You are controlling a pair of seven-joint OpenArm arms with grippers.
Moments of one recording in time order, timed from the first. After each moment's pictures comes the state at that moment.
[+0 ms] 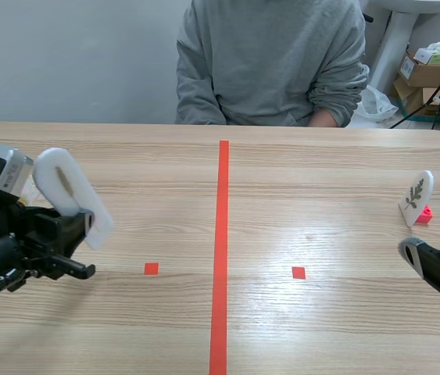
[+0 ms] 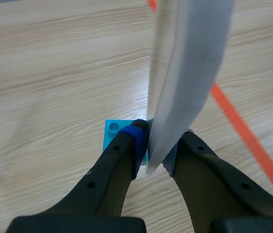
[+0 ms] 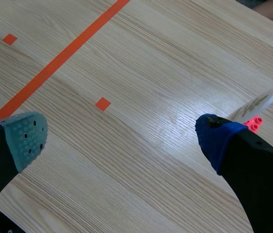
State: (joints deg) left arm 21.6 -12.3 -8.3 96.8 -10.8 -26.8 7.0; right arm -40.1 23.8 29.9 118.0 26.6 45.3 -20.3
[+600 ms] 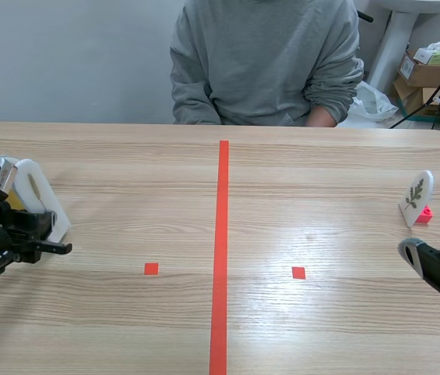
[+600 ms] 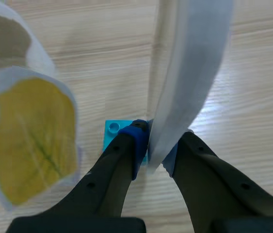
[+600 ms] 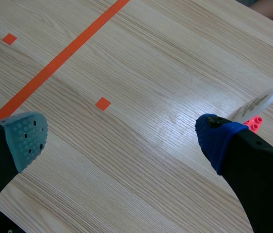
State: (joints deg) left arm 5.7 -14.6 -11.0 71.9 -5.1 -20.5 2.5; right arm -40.1 23.8 29.9 118.0 26.6 45.3 -20.3
